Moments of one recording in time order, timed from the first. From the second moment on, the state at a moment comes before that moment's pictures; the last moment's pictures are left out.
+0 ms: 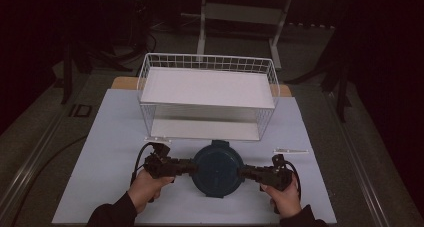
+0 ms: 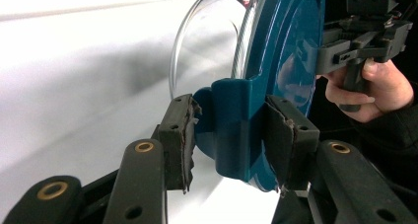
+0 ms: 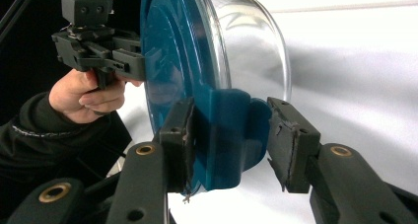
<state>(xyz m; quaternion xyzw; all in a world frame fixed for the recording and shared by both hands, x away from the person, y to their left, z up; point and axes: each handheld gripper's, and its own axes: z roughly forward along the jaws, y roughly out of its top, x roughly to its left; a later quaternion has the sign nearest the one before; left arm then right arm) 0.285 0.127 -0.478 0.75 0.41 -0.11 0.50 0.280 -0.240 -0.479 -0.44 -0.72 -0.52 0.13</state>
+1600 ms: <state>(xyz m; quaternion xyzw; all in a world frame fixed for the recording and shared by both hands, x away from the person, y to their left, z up) 0.381 0.143 -0.511 0.72 0.43 -0.03 0.54 0.393 -0.216 -0.502 -0.42 -0.73 -0.54 0.06</state>
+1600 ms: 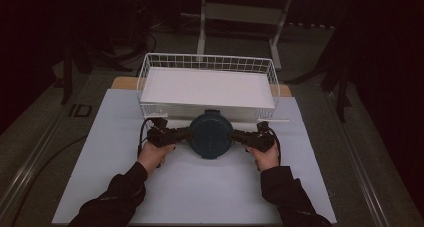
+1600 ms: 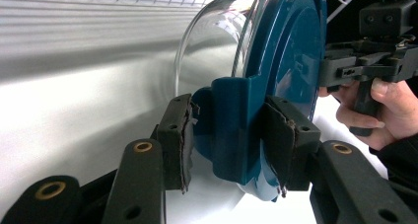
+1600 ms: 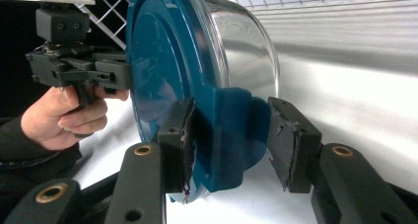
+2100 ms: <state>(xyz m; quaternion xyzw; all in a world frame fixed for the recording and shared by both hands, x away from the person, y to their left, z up) 0.386 0.144 -0.515 0.71 0.44 -0.03 0.55 0.403 -0.214 -0.505 -0.42 -0.73 -0.54 0.04</state>
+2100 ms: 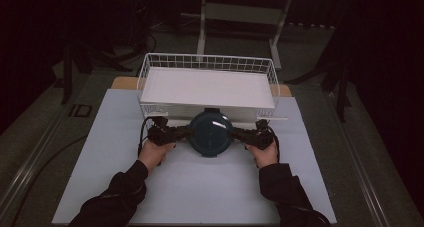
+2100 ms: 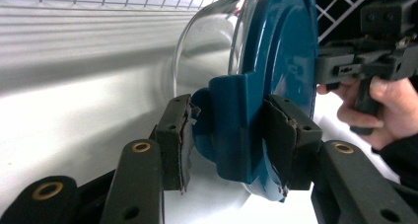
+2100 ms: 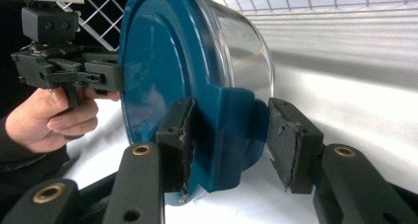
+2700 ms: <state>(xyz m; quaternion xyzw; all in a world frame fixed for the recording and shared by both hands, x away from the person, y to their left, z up) 0.392 0.139 -0.517 0.68 0.47 0.03 0.56 0.412 -0.205 -0.504 -0.45 -0.72 -0.54 -0.04</state>
